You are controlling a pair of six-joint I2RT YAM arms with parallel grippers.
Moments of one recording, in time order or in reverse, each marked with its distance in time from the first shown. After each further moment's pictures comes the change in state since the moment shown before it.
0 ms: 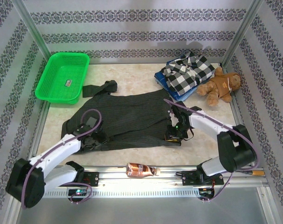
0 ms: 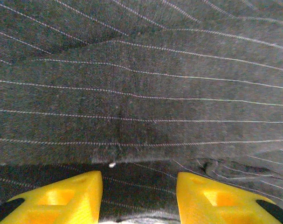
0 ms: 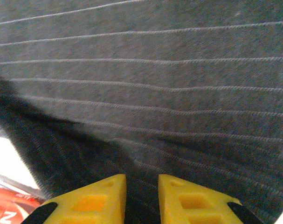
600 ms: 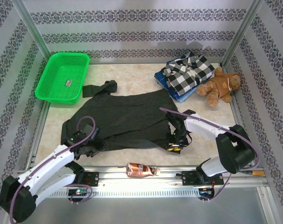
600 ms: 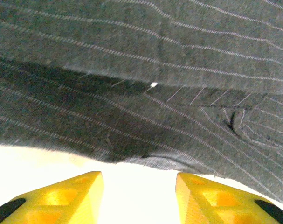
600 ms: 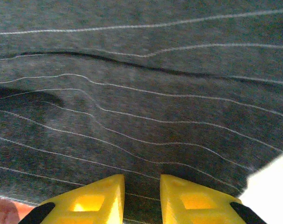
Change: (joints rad) left arm -0.073 -0.214 -0.056 -0.155 0.030 -0.113; right arm 0.120 0.011 -0.023 -0.142 0.093 0.124
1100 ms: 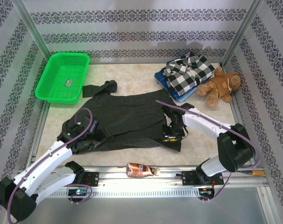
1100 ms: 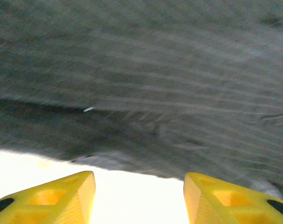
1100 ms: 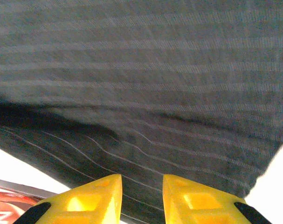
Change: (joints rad) left arm 0.002 0.056 0.184 -0.009 -0.047 -0.013; right arm 0.022 0.027 0.165 0.000 0.063 -0.019
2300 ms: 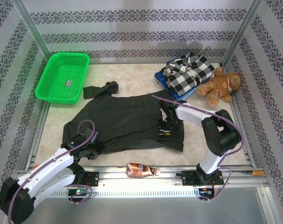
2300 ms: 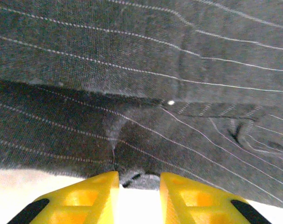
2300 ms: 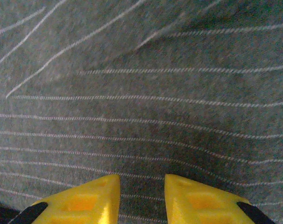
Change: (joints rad) left arm -0.029 -0.108 -0.250 0.067 0.079 -0.045; right arm -0.053 0.219 0.039 0.213 -0.044 -0.027
